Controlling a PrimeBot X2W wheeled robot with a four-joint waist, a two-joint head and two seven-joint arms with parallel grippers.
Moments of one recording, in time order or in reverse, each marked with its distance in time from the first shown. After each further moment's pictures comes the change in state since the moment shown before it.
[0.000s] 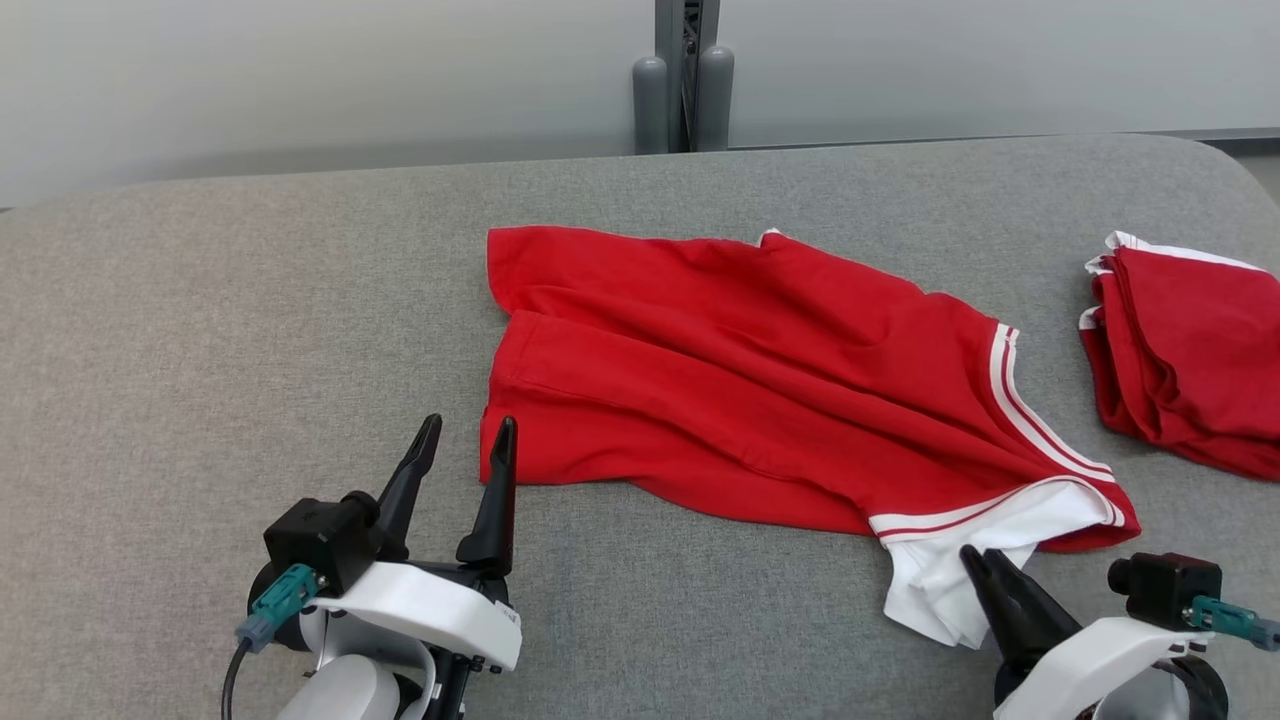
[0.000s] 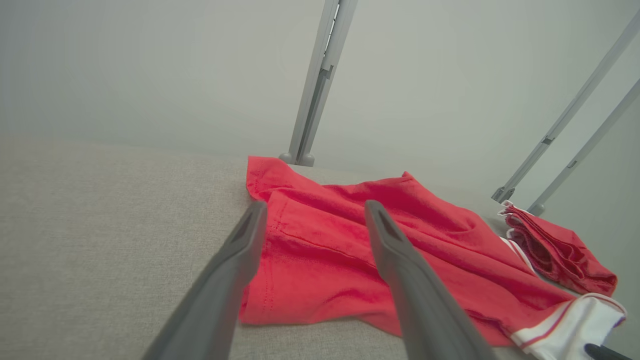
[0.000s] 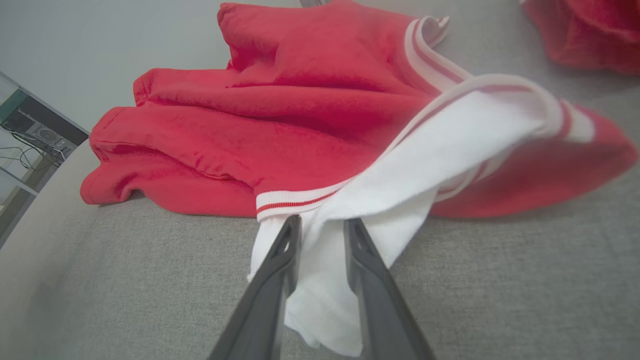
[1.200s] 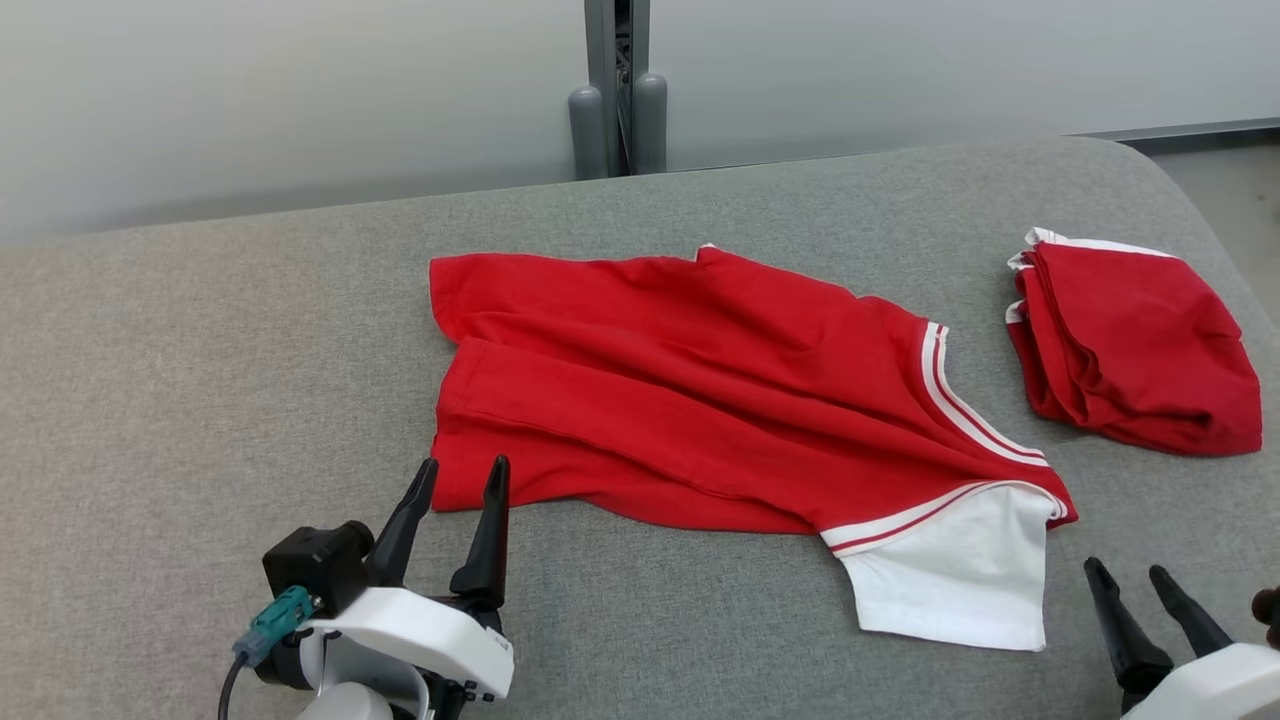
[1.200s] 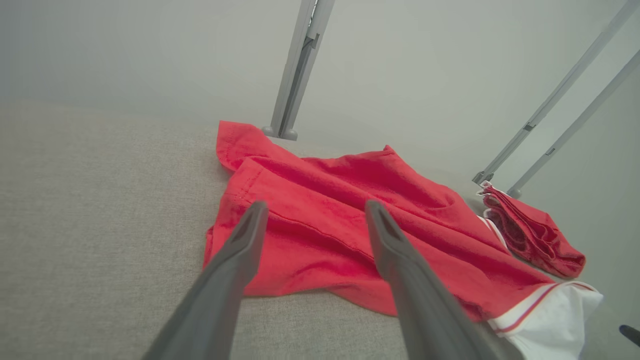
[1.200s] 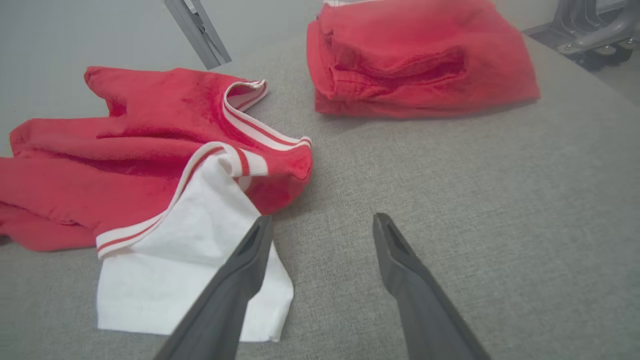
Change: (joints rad) left arm 0.038 -0.011 0.003 0.045 -0.054 -0.013 0.006; right arm 0.015 -0.114 -0.093 0.154 0.015 0.000 -0.120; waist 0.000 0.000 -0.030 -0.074
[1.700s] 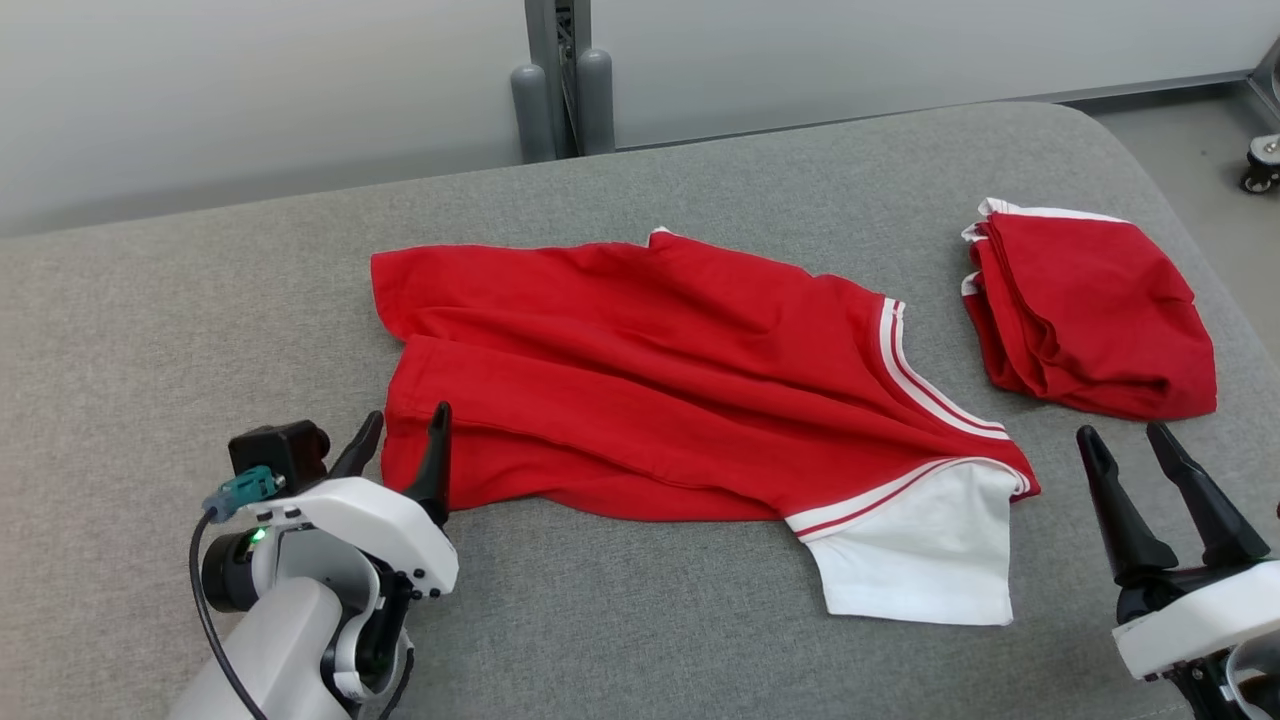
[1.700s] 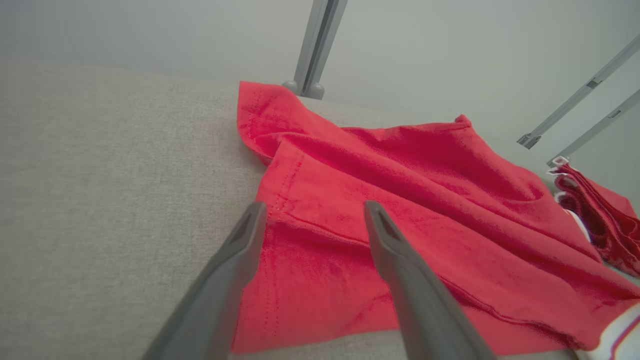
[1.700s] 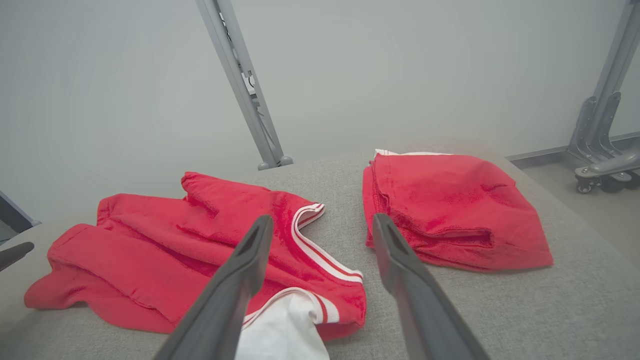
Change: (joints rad) left arm -0.207 -0.004 0.030 0.298 -0.061 -0.049 0.132; right arm -0.040 -0.043 0.001 -0.299 -0.015 0.000 -0.032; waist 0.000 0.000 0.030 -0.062
